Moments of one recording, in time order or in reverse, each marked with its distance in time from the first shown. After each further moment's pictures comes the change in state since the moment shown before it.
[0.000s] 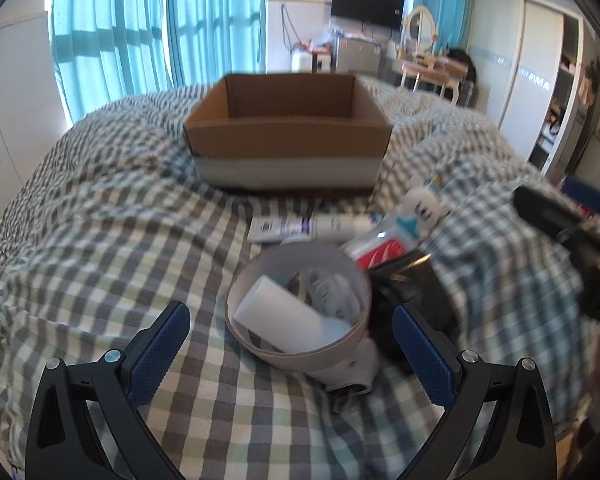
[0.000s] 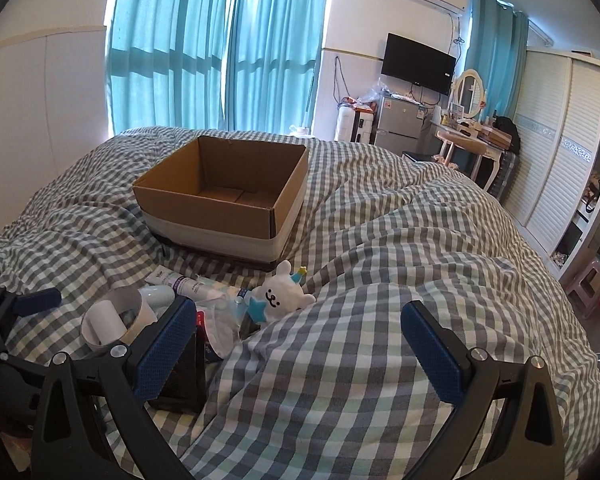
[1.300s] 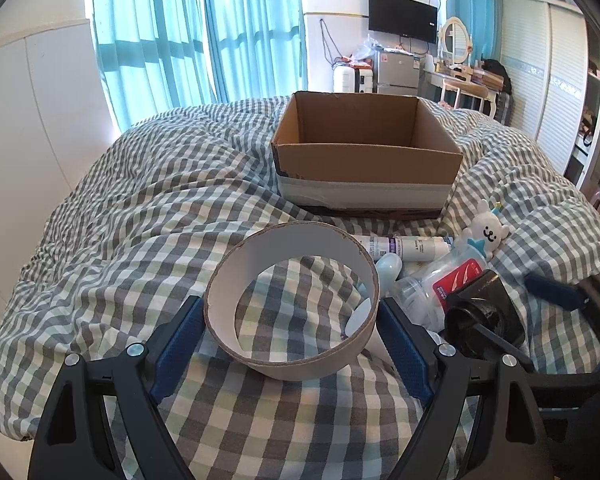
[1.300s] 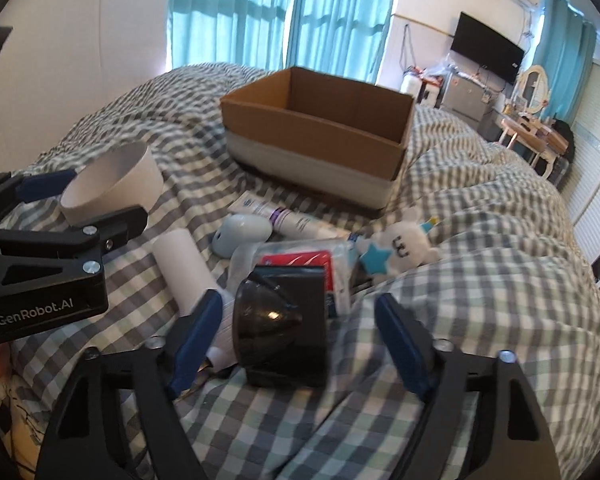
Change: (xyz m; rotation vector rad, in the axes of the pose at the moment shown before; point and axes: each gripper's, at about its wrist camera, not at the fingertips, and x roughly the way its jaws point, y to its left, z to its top) left arm -0.020 0.048 0.006 -0.028 -0.075 0.150; right arm 0.042 0.090 -0.034 -0.163 0.182 0.161
